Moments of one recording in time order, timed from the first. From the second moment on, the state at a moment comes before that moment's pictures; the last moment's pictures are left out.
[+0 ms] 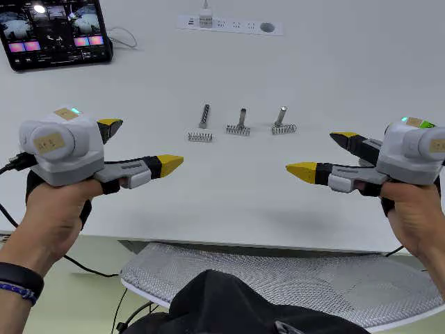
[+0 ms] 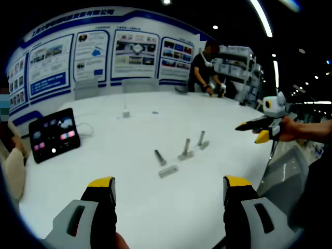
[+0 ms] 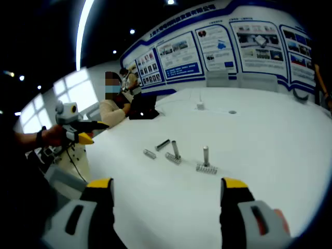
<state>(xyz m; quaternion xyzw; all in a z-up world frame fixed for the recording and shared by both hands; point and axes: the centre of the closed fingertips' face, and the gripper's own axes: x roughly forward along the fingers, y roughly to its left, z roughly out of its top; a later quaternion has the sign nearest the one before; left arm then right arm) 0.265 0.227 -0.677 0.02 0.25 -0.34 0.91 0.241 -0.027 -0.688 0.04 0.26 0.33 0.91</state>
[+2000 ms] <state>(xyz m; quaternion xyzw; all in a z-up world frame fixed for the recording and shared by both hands) 0.322 0.185 -0.697 0.03 0.26 -0.37 0.89 0.226 -0.030 -0.706 0.01 0.27 0.34 0.90</state>
